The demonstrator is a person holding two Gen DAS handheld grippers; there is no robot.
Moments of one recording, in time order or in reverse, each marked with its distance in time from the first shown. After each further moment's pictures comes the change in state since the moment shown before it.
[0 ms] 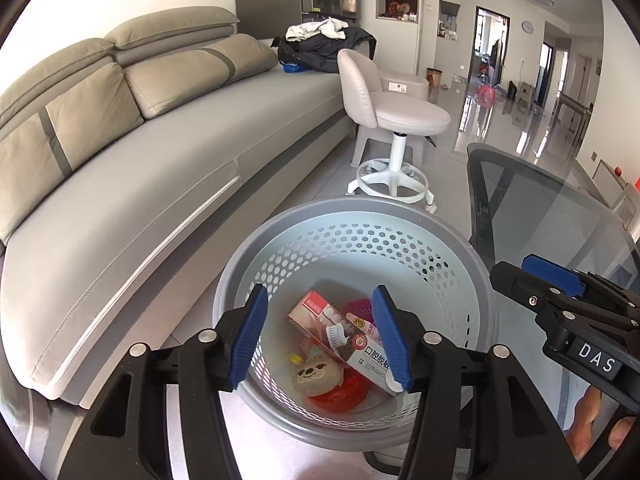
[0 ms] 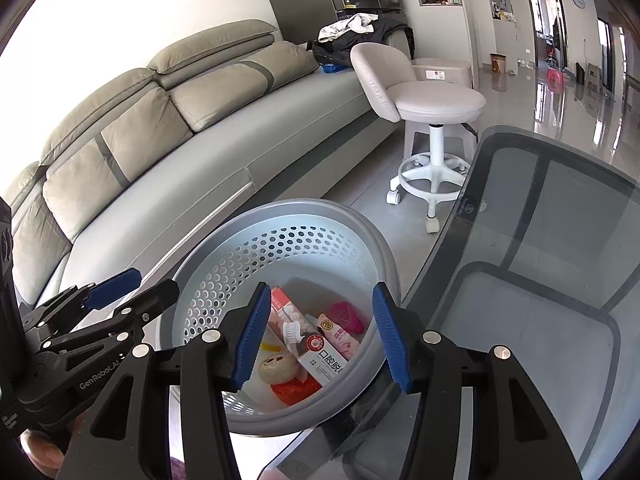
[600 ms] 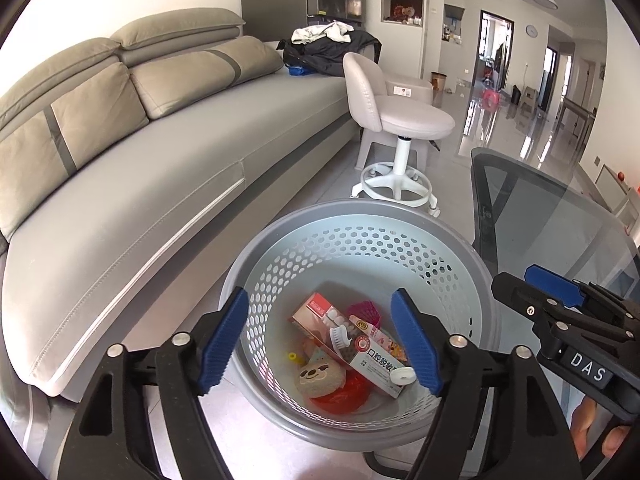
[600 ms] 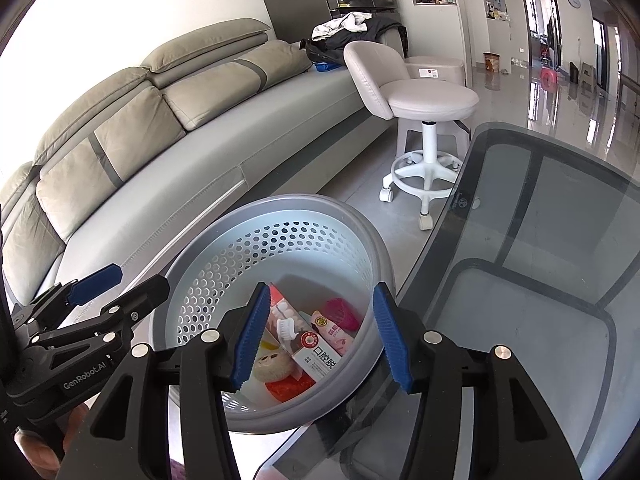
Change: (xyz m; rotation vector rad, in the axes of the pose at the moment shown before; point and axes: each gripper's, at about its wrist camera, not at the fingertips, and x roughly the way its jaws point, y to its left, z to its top) left arm -0.003 0.002 0.000 -0.011 -0.011 0.012; right arm 0.000 0.001 -0.003 0.006 0.003 -0.029
